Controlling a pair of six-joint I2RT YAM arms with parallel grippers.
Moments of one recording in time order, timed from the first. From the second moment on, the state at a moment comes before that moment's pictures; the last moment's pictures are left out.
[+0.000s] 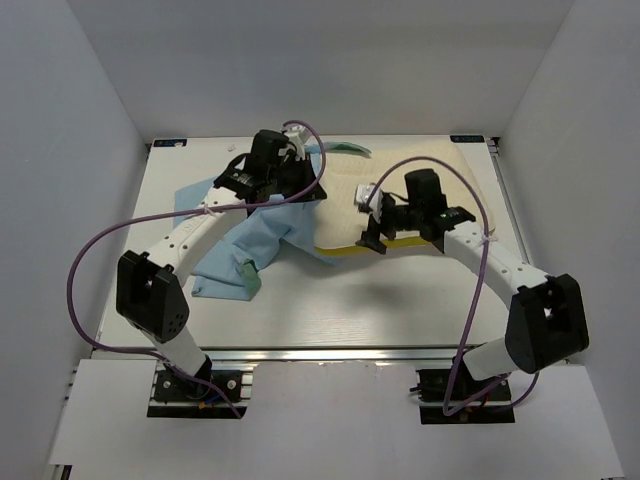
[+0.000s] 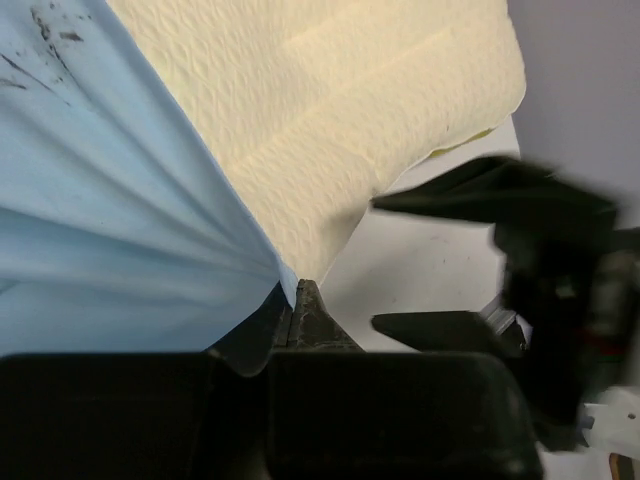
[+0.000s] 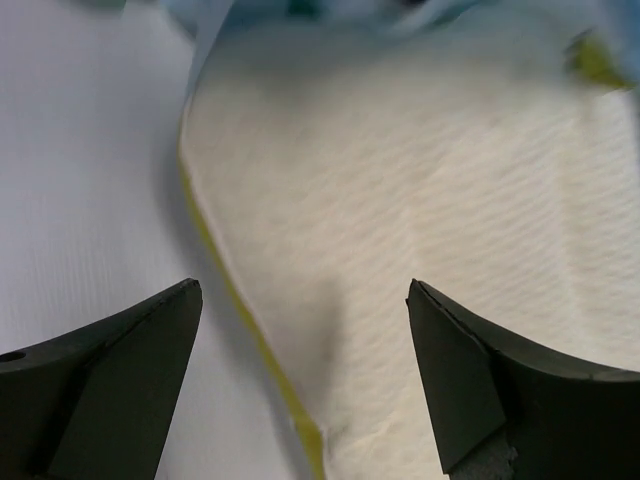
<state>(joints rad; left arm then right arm) -0.52 1.66 1.51 -0.45 0.32 -0.47 0.42 1.44 1.09 -0.25 -0.72 -0.73</state>
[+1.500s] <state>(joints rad) -0.48 1.61 1.51 -0.50 0.34 -0.57 0.58 1.71 1.27 0.15 -0.45 -0.24</state>
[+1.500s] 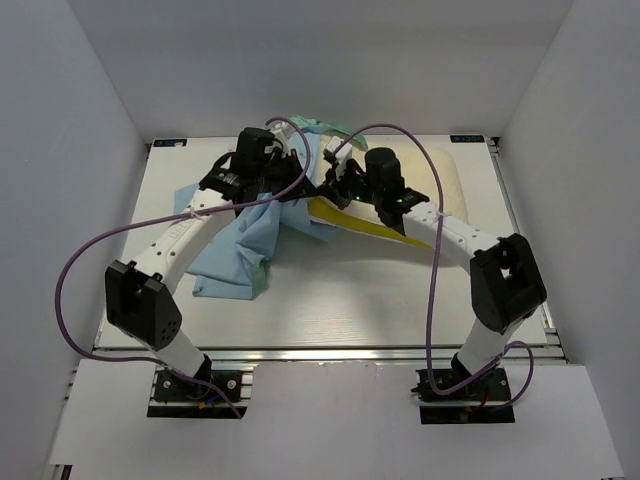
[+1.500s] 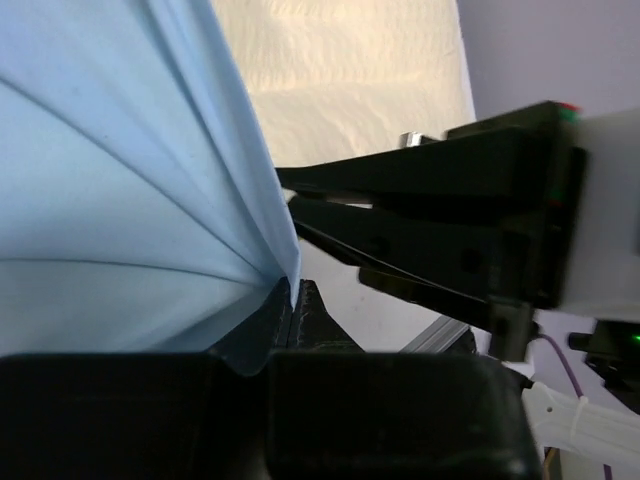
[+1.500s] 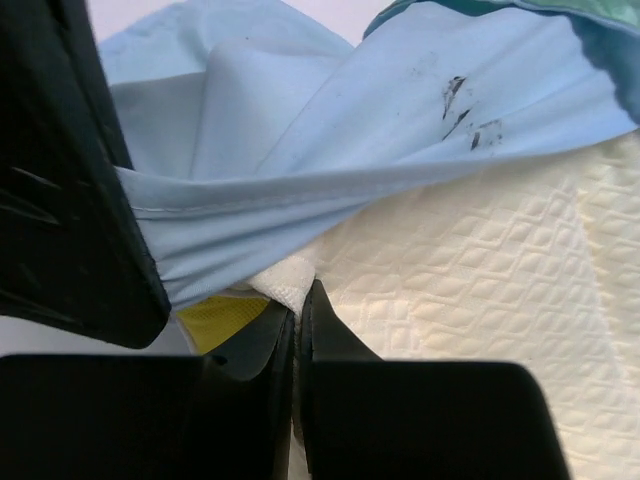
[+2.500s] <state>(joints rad) -0.45 1.54 1.51 -0.48 0.42 -0.78 0.65 1.81 1.23 0.33 -0.57 0.19</state>
